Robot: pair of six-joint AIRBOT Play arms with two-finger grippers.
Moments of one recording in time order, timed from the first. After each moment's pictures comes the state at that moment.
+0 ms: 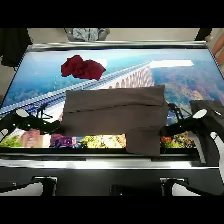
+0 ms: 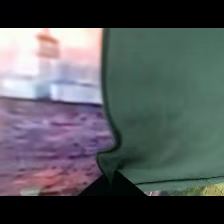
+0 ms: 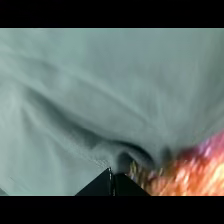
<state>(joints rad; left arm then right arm) 0.24 -1.40 0.86 1.07 -1.14 -1.29 -0.31 -1.37 0.85 -1.04 1.20 0.78</state>
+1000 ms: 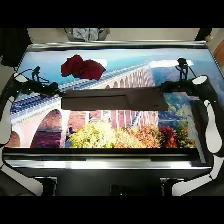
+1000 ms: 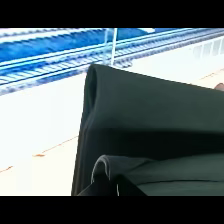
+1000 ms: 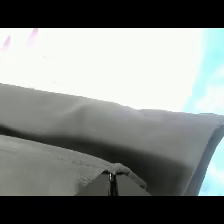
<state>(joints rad) 0.20 -1.90 1.72 1.02 -1.16 -1.45 -0.21 -1.78 1.53 -0.84 0.85 0.85</state>
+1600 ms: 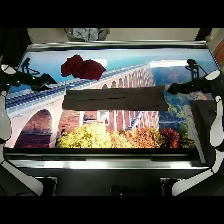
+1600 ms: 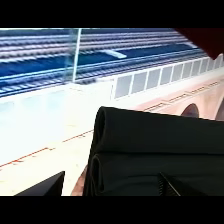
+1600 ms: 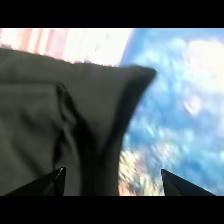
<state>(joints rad) 0.26 -1.95 2.01 1.02 -1.32 -1.46 -0.35 -1.86 1.73 -1.06 1.16 0.92</state>
